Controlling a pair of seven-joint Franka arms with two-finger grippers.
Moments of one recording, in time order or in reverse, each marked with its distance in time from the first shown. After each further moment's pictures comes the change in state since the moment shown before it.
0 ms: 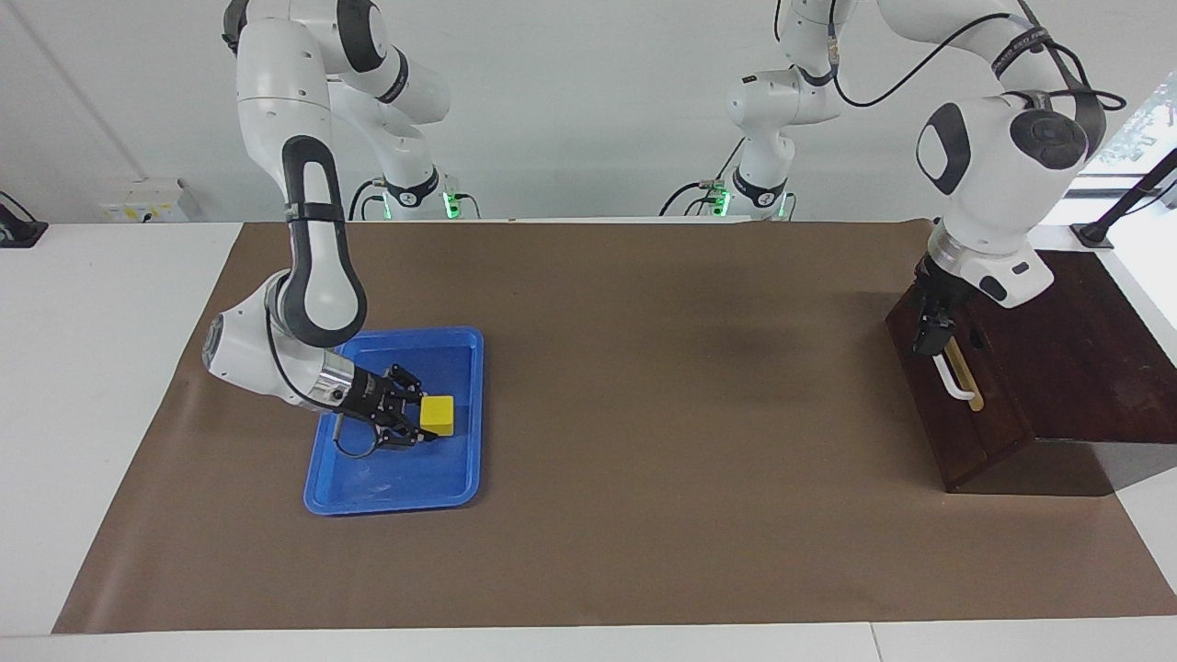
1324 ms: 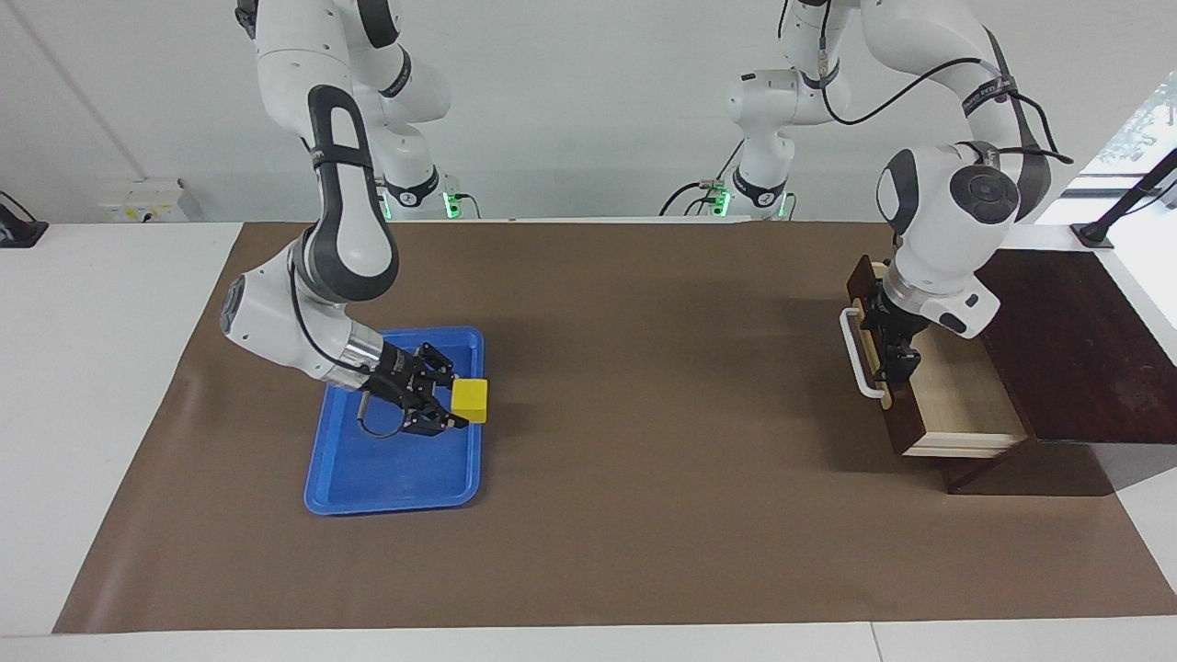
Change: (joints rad) left arm -0.038 0.076 0.033 -0.109 -0.006 0.167 -0.356; right arm 0.041 -0.075 0.003 -0.001 -0.027 -0.006 0.084
